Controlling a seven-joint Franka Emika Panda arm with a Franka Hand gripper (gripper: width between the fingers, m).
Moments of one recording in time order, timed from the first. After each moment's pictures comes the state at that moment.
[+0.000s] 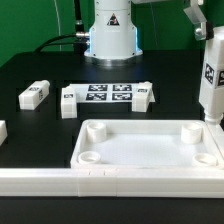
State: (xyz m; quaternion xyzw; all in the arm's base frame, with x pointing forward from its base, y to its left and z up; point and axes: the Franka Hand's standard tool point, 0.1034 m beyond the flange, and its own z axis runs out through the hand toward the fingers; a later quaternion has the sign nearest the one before) arm 0.681 0.091 0.201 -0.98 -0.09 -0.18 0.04
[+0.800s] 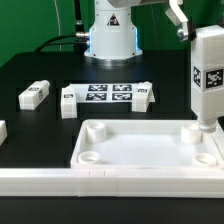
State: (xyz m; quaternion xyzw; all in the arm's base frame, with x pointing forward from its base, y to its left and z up) arm 0.683 0.071 0.201 -0.97 -0.06 -0.21 0.05
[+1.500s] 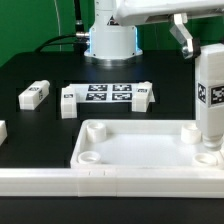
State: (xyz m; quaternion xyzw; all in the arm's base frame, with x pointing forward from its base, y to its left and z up) arm 0.680 0.078 0.180 -0.96 -0.08 -0.27 0.03
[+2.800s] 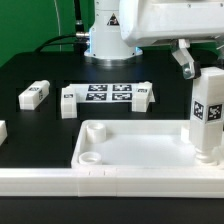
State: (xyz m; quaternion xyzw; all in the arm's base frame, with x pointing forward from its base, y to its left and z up) arm 0.652 0.089 0.147 -0.95 -0.16 -0.26 0.01
